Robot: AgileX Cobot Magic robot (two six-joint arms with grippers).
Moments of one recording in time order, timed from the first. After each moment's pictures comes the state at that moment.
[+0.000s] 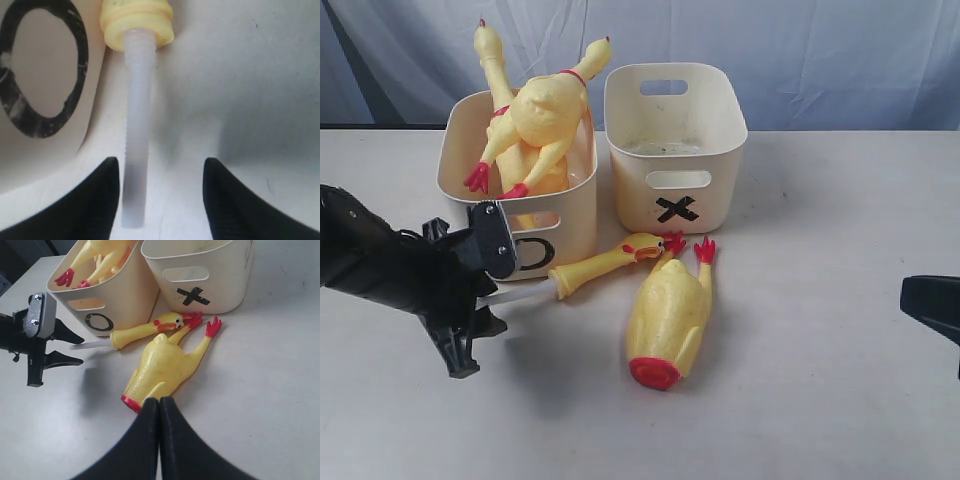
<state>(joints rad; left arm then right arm) -0.32 1.74 -0.72 -0.86 0.22 1.71 0.14 0.52 -0.44 0.74 0.70 -0.47</state>
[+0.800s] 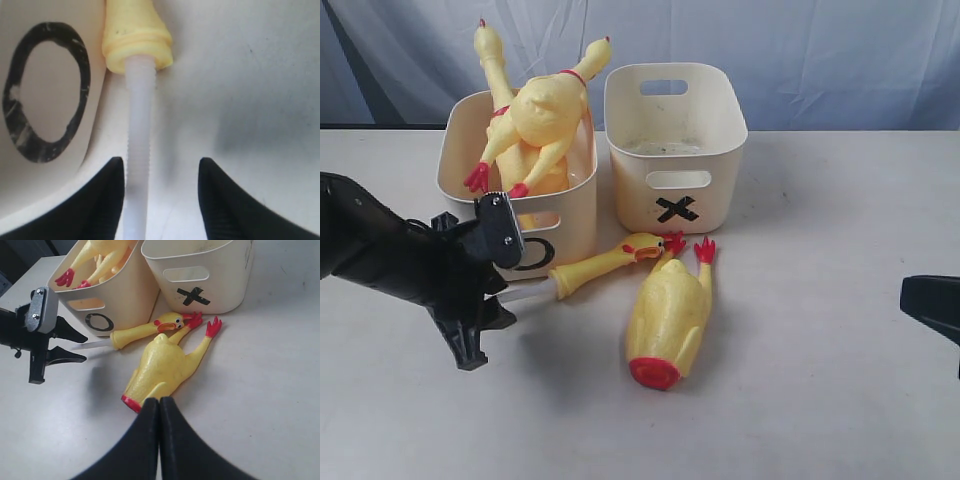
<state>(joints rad) -0.32 1.75 -0.76 -0.87 0.27 1.71 0.14 0.52 -0.44 0.74 0.71 -0.47</state>
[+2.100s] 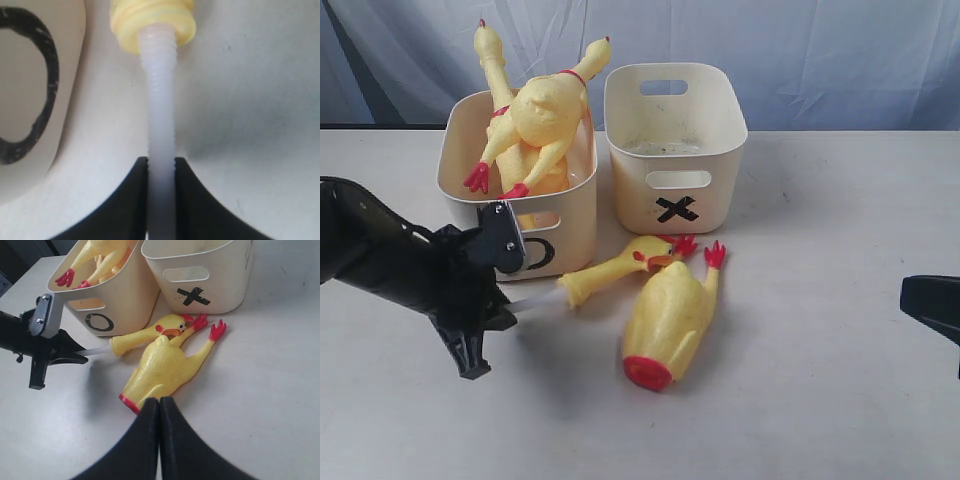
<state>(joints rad) -0.32 1.77 -0.76 -0.88 0.33 1.69 0.14 0.52 -0.44 0.74 0.71 -0.47</state>
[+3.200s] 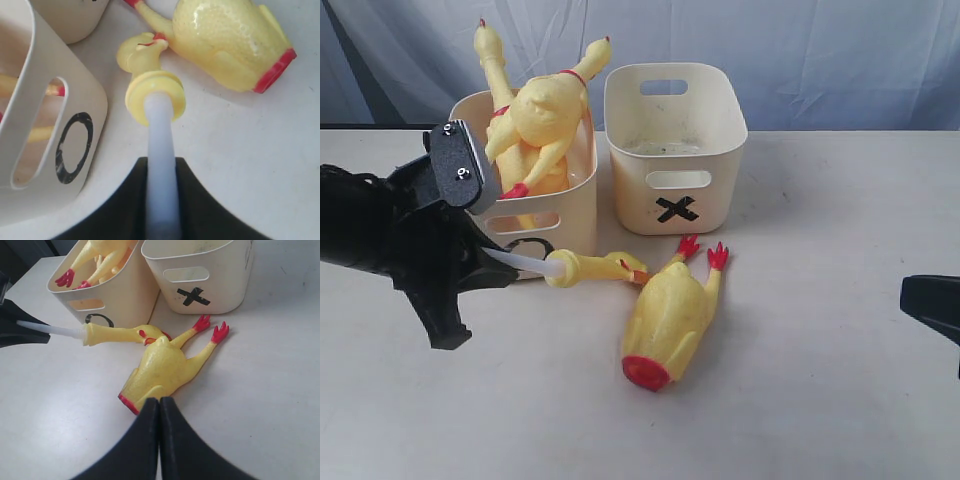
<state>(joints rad) -0.32 1.40 -0.76 -0.81 0.56 1.50 0.14 0.52 -0.44 0.74 0.71 -0.47</state>
